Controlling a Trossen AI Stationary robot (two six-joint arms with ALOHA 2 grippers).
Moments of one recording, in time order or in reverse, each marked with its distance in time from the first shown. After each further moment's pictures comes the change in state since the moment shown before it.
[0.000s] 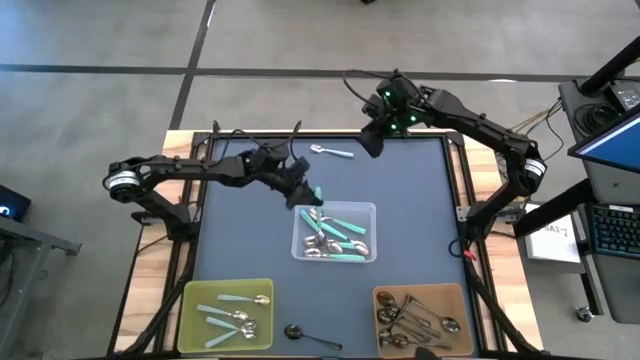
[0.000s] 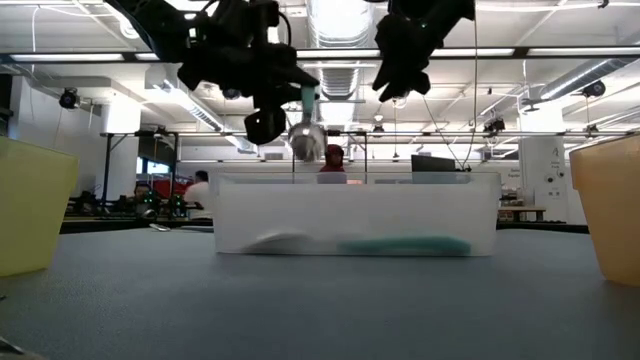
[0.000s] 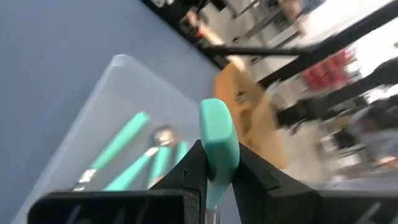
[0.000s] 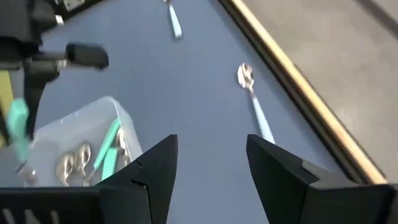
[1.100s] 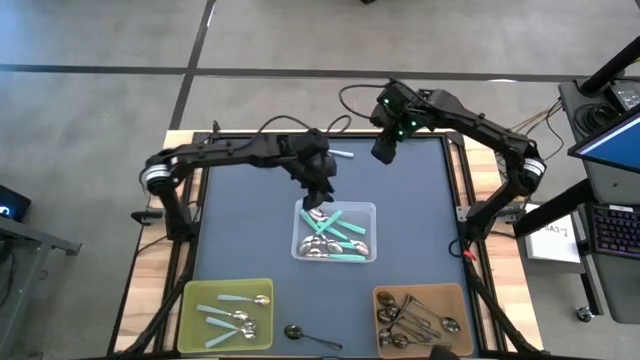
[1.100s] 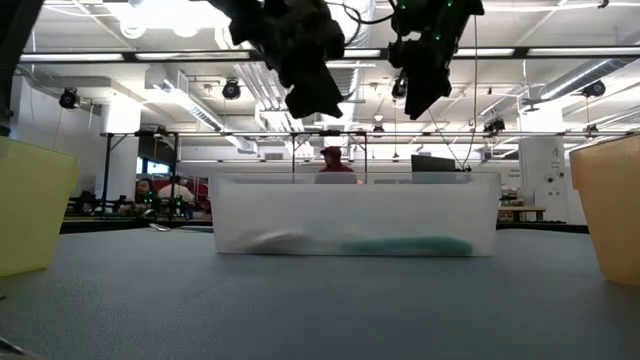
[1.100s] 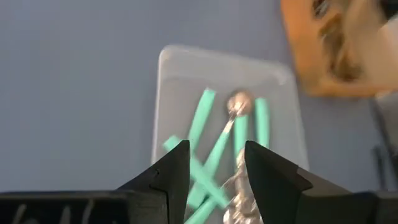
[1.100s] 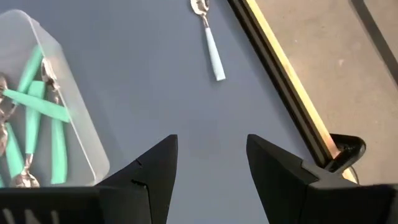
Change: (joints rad) left arm -0.049 0.288 0.636 -0.823 -0.229 0.658; right arm -0.001 0.007 -0.008 -0.220 0.210 -0.131
